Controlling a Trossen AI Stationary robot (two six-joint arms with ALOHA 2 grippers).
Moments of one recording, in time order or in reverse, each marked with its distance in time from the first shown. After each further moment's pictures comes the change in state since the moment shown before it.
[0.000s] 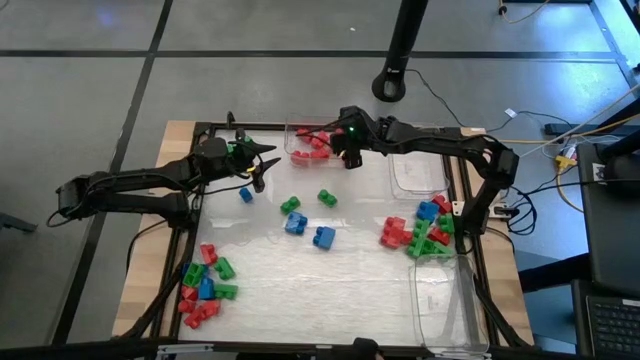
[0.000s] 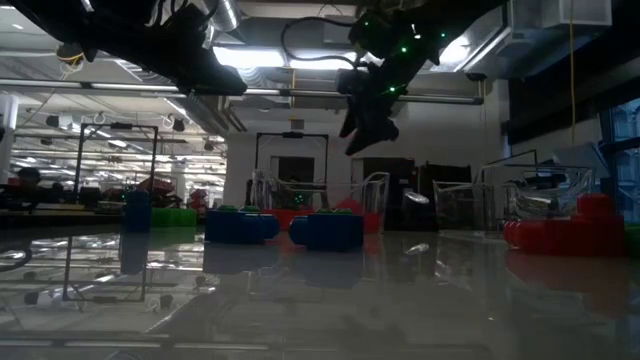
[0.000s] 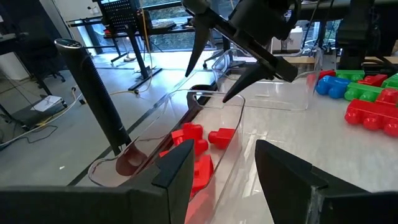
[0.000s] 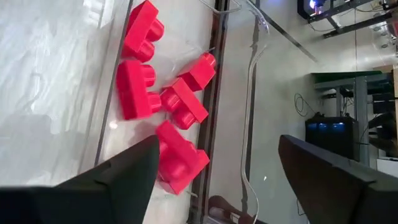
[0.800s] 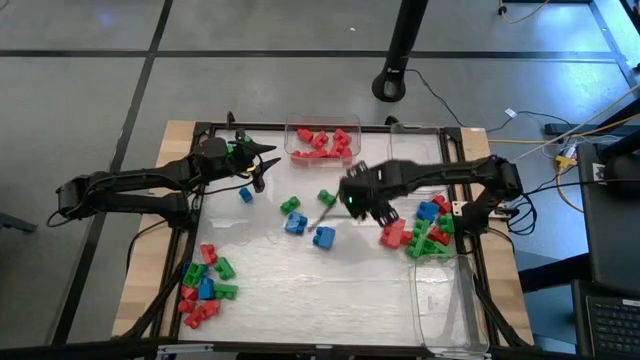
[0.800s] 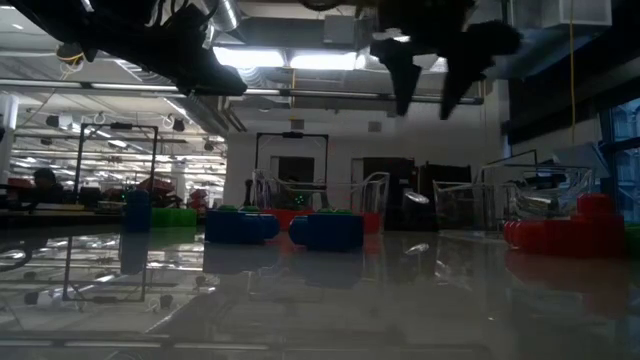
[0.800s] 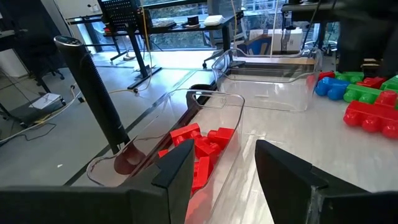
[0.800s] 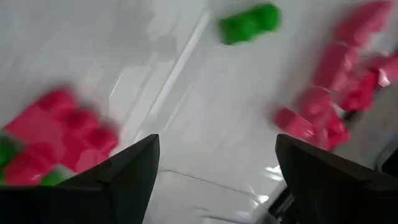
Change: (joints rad) left arm 0.000 0.000 0.000 -0.001 0.000 -0.014; right arm 0.466 -0.011 0.214 -0.894 0.014 0.266
